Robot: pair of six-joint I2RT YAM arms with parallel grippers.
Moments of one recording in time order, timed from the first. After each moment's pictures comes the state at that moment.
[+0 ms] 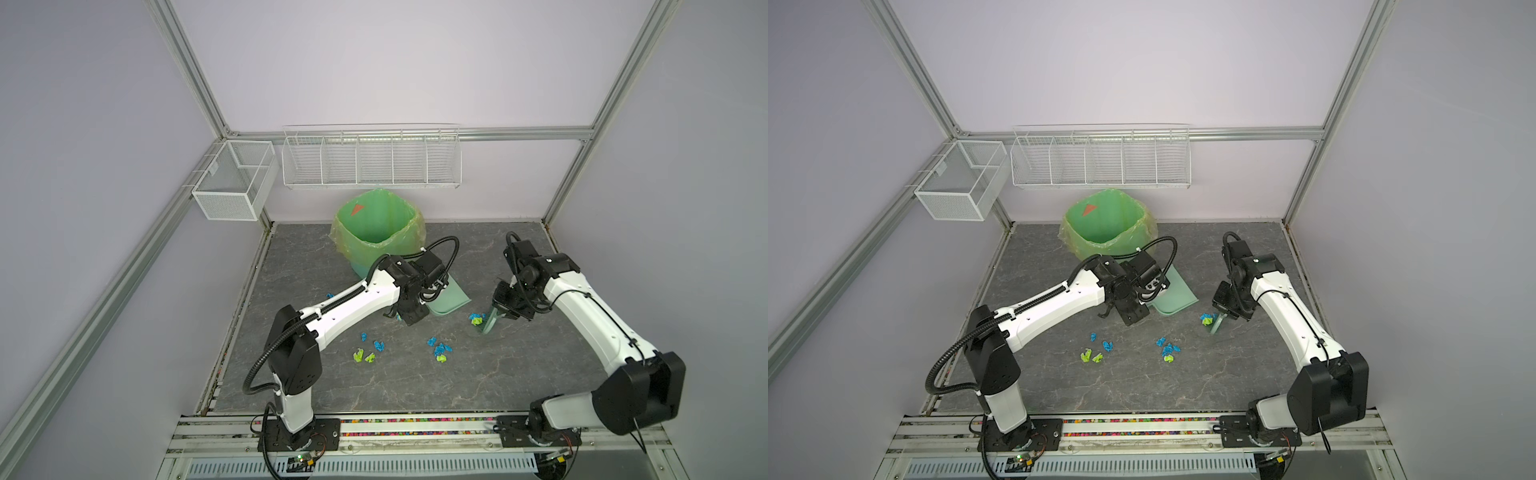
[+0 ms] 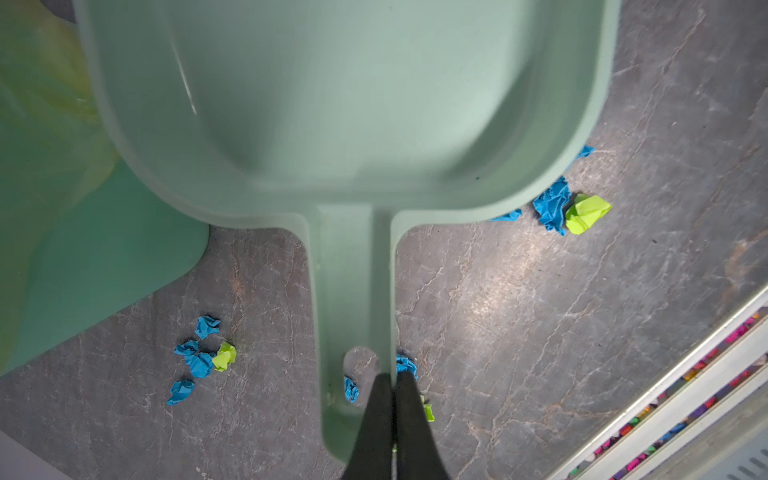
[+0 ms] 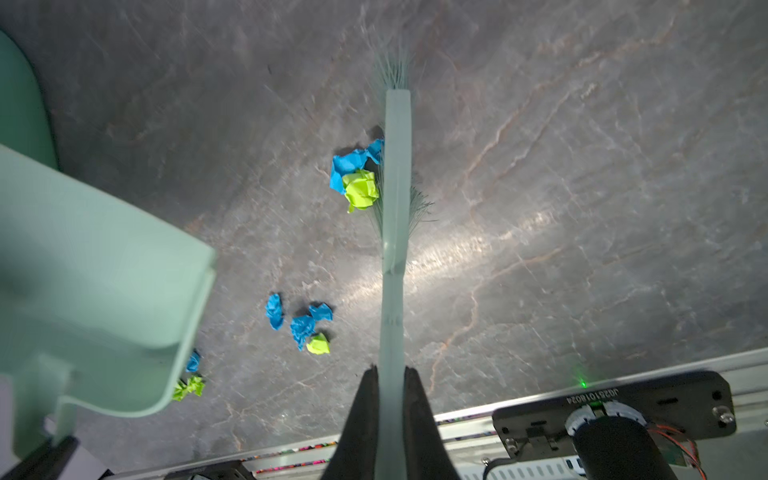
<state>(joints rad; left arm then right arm) -0.95 1.82 1.66 -1.17 -0.11 0.19 0.25 1.44 1.30 -1.26 -0.08 0.76</state>
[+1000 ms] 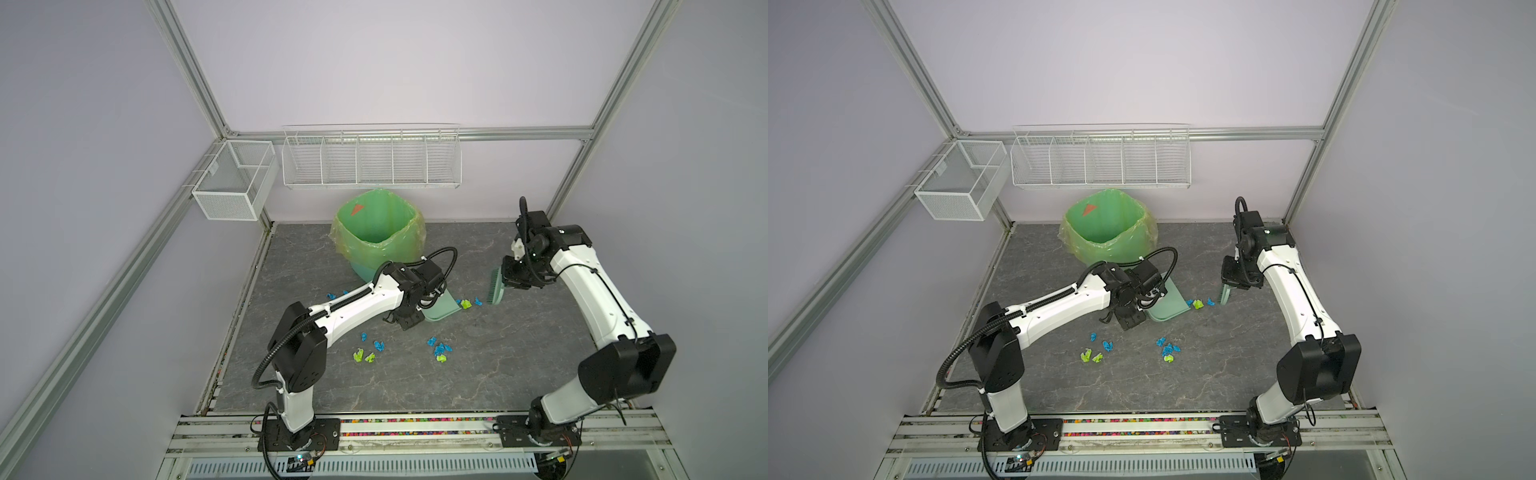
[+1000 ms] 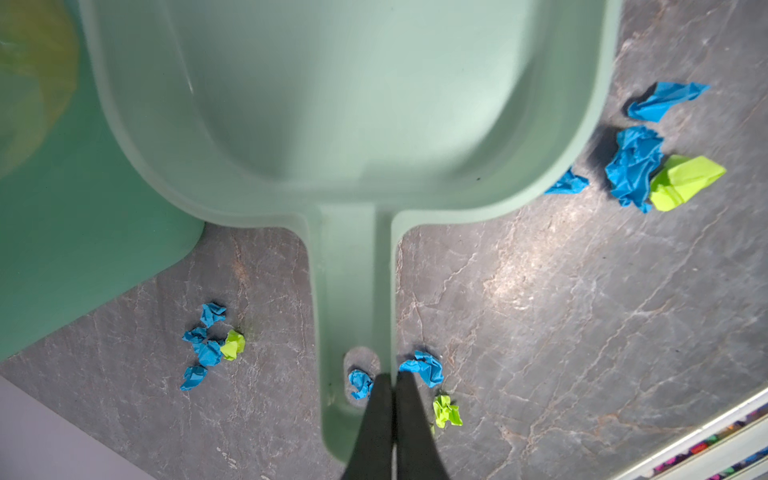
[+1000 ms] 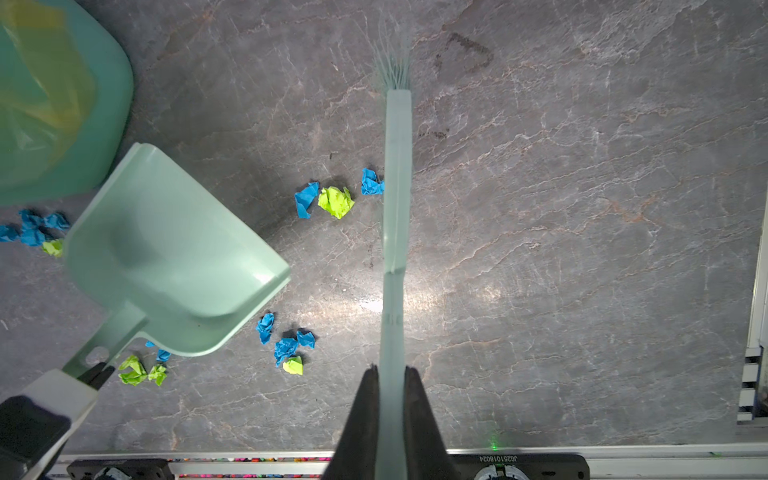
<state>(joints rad) -0.95 1.85 1.58 -1.14 -0.19 0.21 0.17 1.57 1.61 -1.36 -0.04 0.35</state>
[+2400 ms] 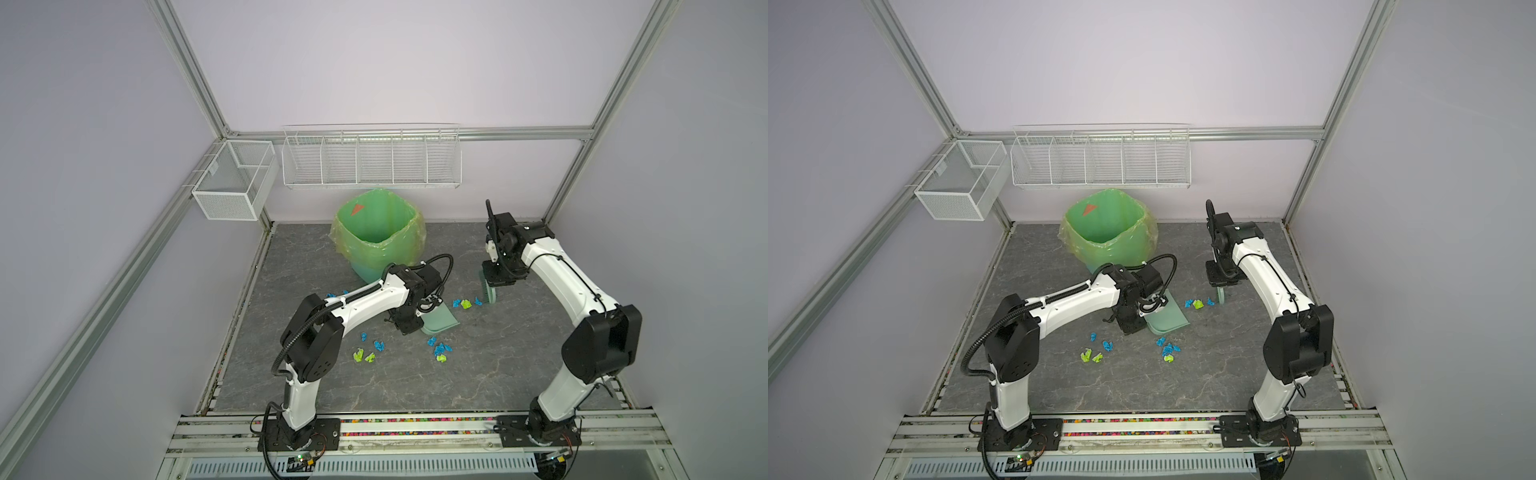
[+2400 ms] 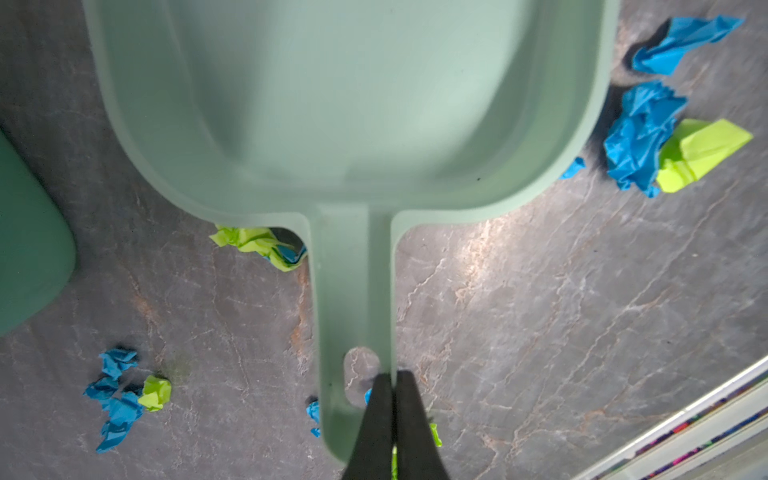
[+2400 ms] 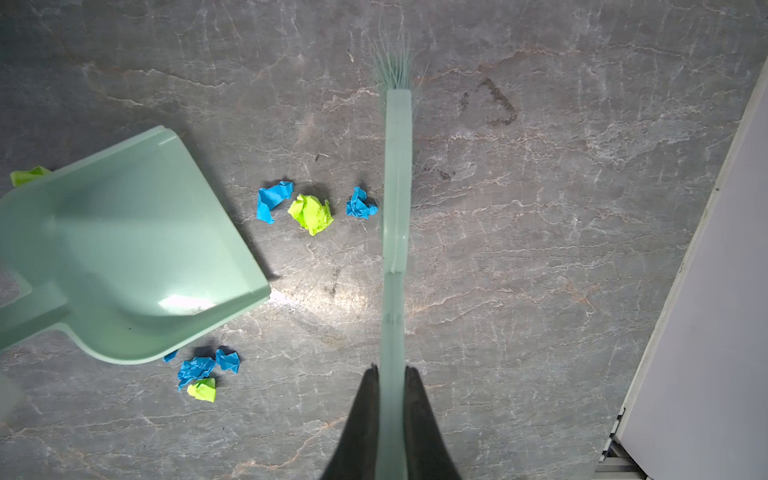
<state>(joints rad) -0.91 1.95 1.57 -1.14 -0.06 0.26 0.29 1.73 1.65 -1.32 0.11 0.15</state>
